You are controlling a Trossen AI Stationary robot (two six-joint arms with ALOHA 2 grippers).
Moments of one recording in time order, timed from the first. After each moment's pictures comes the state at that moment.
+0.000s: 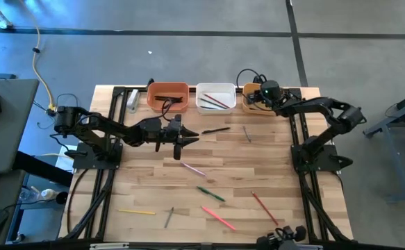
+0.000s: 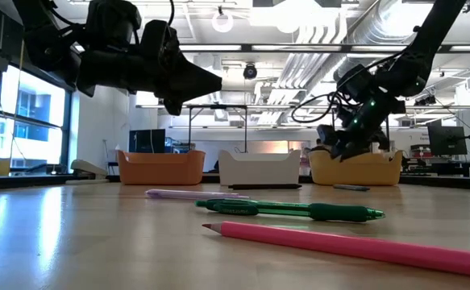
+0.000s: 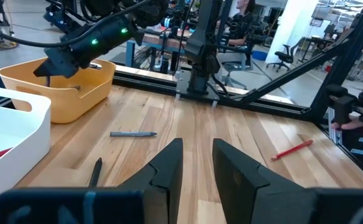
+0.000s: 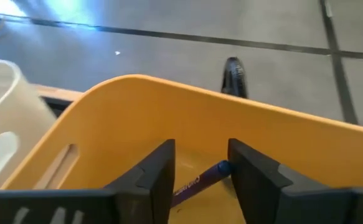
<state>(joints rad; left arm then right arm) 0.26 1.52 0.45 0.96 0.11 -0.15 -0.88 1.54 0.55 0.38 0.32 0.31</state>
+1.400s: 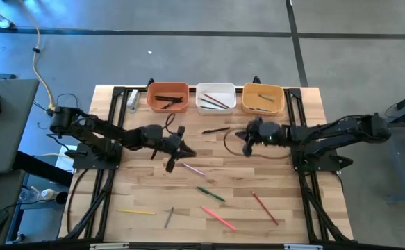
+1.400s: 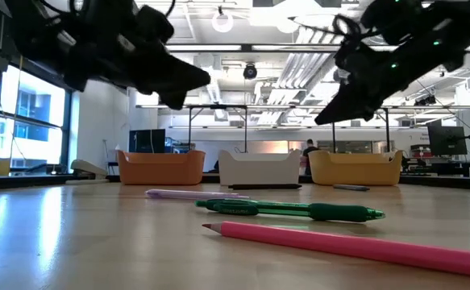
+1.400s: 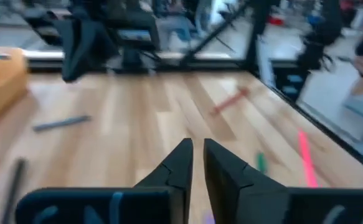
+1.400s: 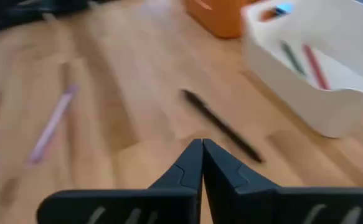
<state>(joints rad) 0.15 1.47 0.45 0.80 0.27 -0.01 -0.08 1.12 0.40 0.22 0.24 0.24</state>
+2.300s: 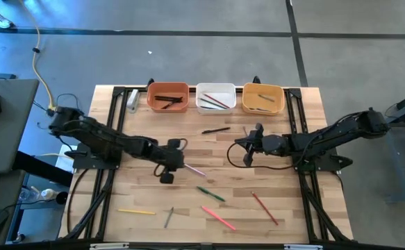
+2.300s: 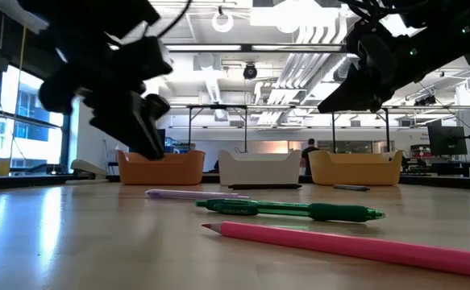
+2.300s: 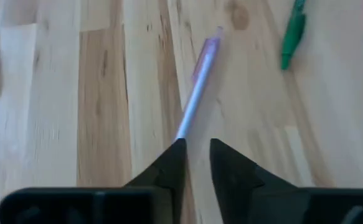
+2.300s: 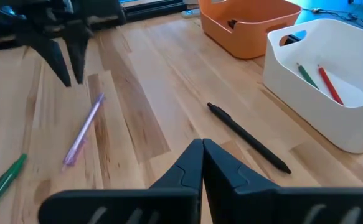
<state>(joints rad) -0.05 1.49 0.68 -0.11 -0.07 0.02 0.13 1.12 0.38 0.29 0.44 0.27</state>
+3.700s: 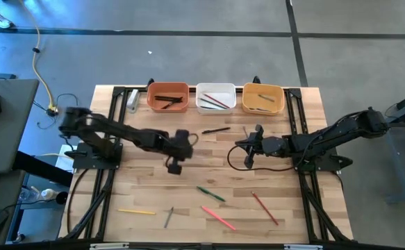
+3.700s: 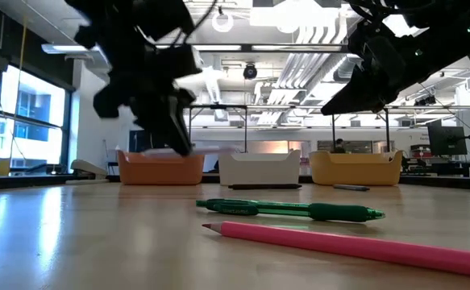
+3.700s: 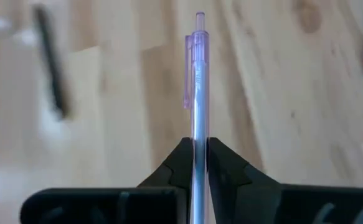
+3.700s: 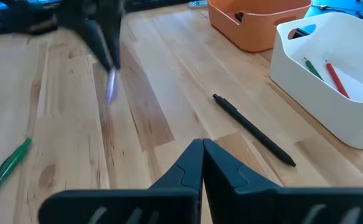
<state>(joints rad) 0.06 1.57 0.85 -0.27 -0.12 0.21 0.15 1.12 0.38 0.27 0.44 0.26</state>
